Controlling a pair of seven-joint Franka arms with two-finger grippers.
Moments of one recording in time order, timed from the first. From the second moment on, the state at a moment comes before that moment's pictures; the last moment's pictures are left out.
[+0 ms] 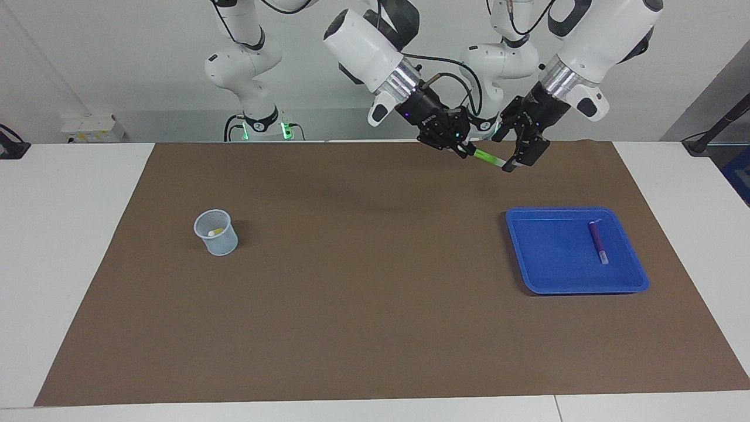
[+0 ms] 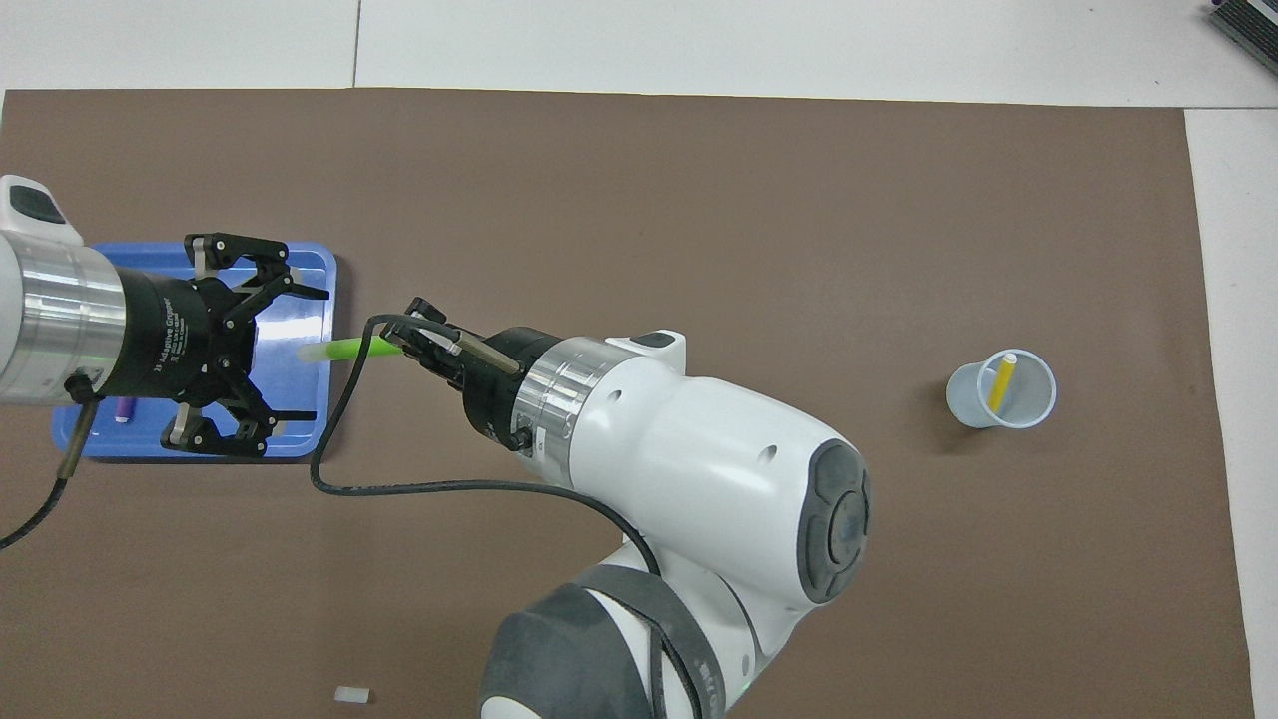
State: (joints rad) left arm -0.06 -0.15 -0.13 -1.82 -0.39 1.76 -1.46; right arm 0.73 0.18 0.05 -1.71 0.71 2.73 0.83
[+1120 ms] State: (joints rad) left arm 0.12 -0.20 -0.09 -1.89 -0.18 1.54 -0.07; right arm 0.24 0.11 0.04 -1.75 0.22 1.83 -0.12
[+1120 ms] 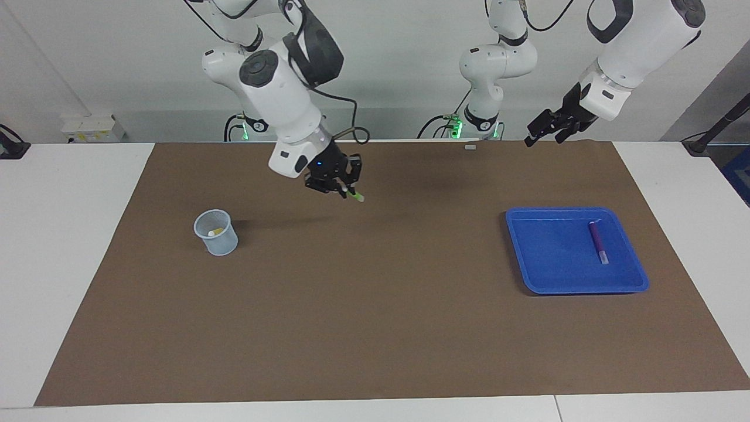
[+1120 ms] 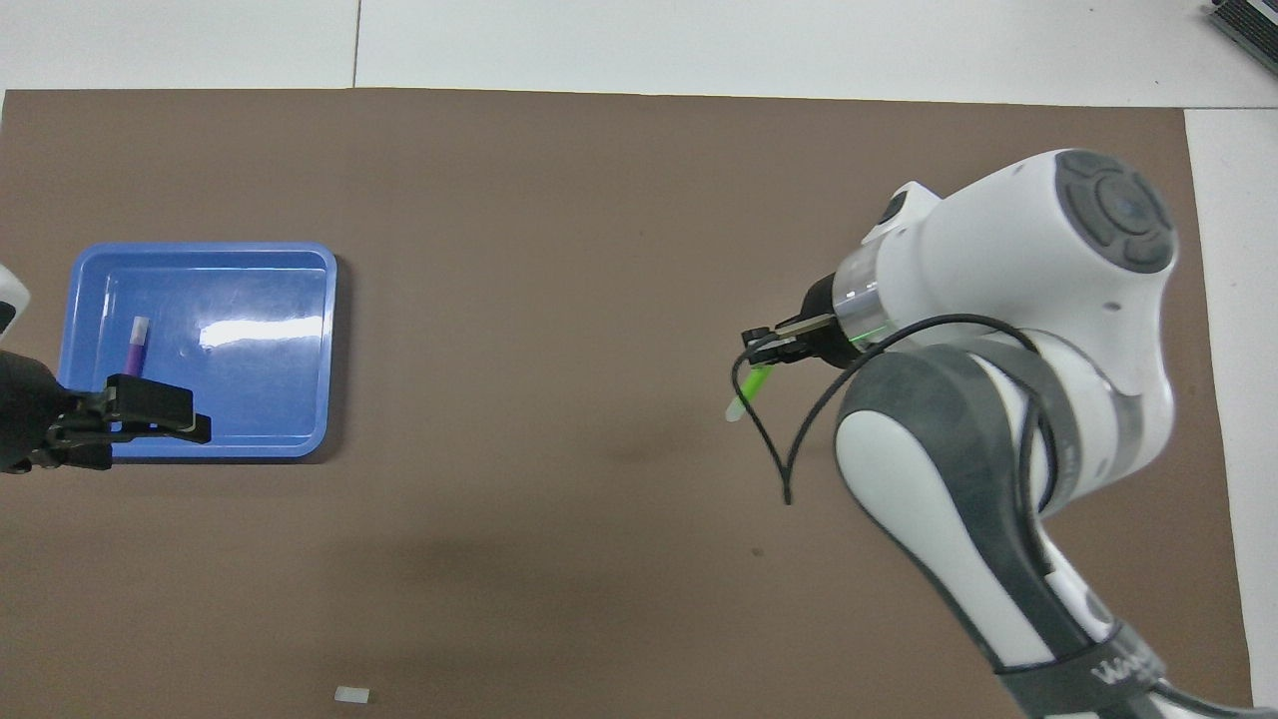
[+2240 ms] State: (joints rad) left arm 0.29 -0.02 -0.09 -1.98 -0.05 1.90 0.30; right arm 0.01 0.02 0.04 -1.93 -0.17 1.91 -0.74
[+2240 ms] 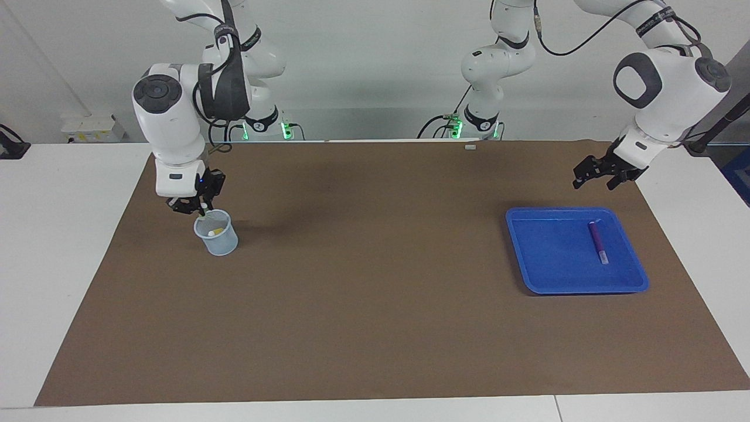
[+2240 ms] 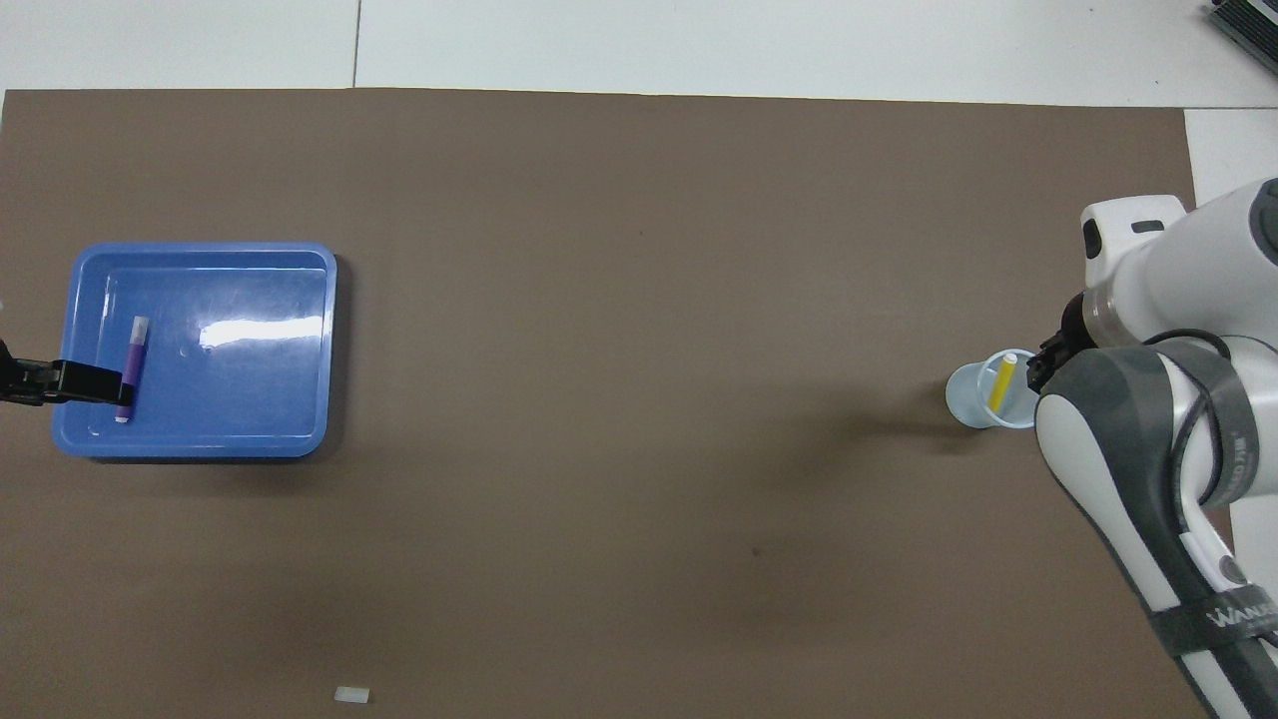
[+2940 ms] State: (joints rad) left arm 0.31 0.13 -0.09 -1.98 -0.02 2.11 0.36; right arm -0.01 0.02 0.04 -1.97 -0.16 1.94 -0.69
